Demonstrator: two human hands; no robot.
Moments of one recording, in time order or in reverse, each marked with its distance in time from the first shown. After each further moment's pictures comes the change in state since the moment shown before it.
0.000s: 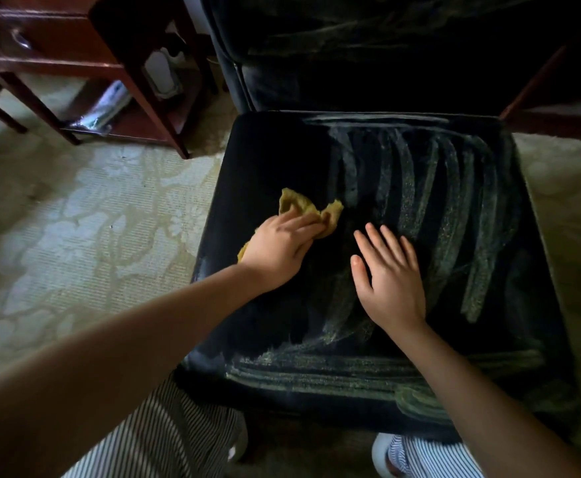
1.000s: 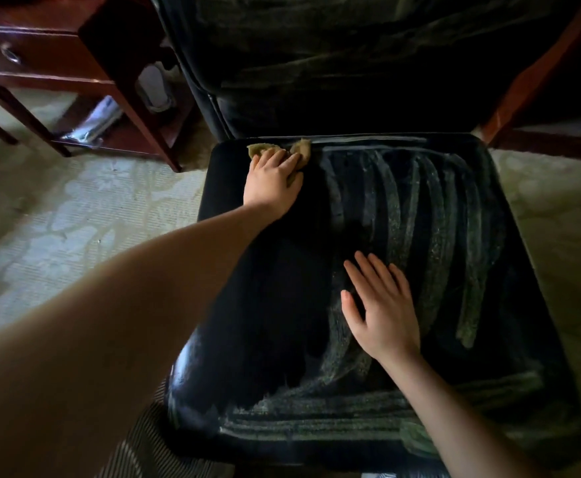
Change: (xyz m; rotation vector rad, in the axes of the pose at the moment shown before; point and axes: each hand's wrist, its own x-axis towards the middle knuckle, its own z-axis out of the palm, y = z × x) left_hand 0.125 -0.059 0.003 0.031 0.146 -0.388; right_hand 0.002 0.016 0.002 -0.032 0.042 -0.112
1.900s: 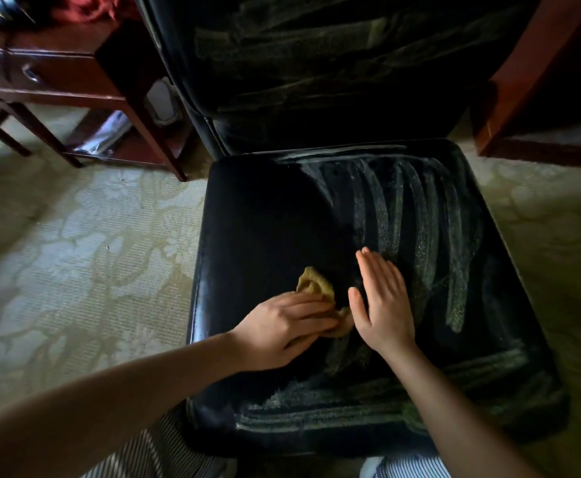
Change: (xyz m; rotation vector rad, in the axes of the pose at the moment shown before) left_hand -0.194 0.025 -0.020 -0.215 -0.233 0.741; right_hand -0.003 0.010 -0.007 0.151 0.066 0.018
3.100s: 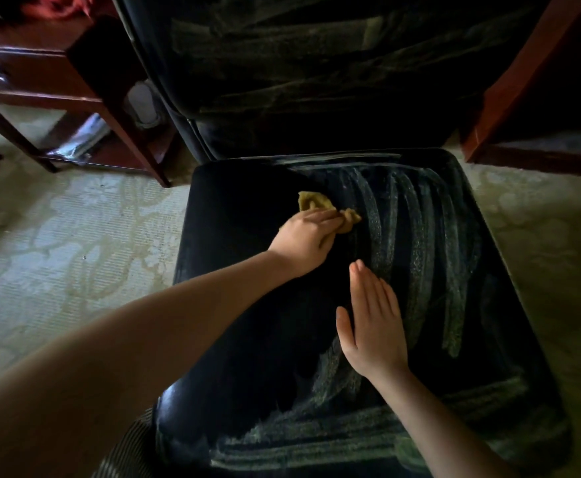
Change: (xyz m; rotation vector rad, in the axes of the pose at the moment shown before) left_hand 0.136 -0.074 -0.009 0.100 0.142 -0.308; right_hand 0.003 -0.001 0.008 -0.155 0.028 -0.017
